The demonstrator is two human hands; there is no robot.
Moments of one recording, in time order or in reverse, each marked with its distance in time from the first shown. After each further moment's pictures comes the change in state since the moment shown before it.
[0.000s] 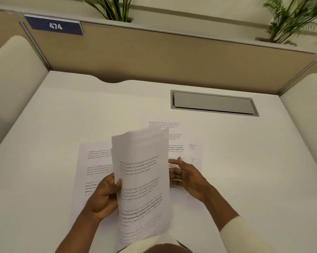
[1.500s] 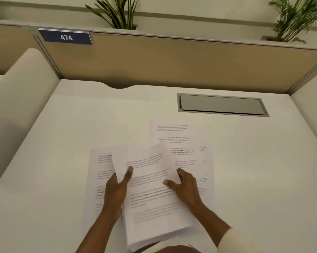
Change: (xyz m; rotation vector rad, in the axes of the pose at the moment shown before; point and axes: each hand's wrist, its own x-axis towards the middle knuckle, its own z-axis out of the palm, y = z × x) left_hand 0.007 0.008 0.025 0.611 0.618 0.244; right_hand 0.013 0.045 0.050 -0.761 0.456 -0.318
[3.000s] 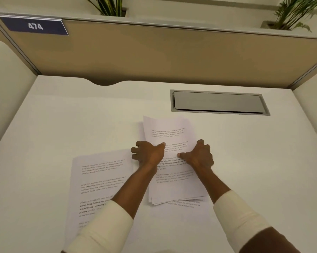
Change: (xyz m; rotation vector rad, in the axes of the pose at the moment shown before) left_hand 0.067 0.113 0.187 0.527 0.050 -0.185; right_hand 0.140 -0.039 -0.076 -0.479 0.158 0.459
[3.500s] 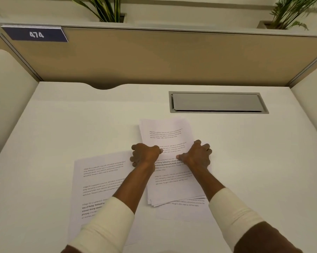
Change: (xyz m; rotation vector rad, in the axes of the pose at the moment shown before) left_hand 0.012 -0.007 -0.003 -0.148 0.015 -0.088; right_hand -0.009 -0.006 0.007 -0.059 0.058 -0.015
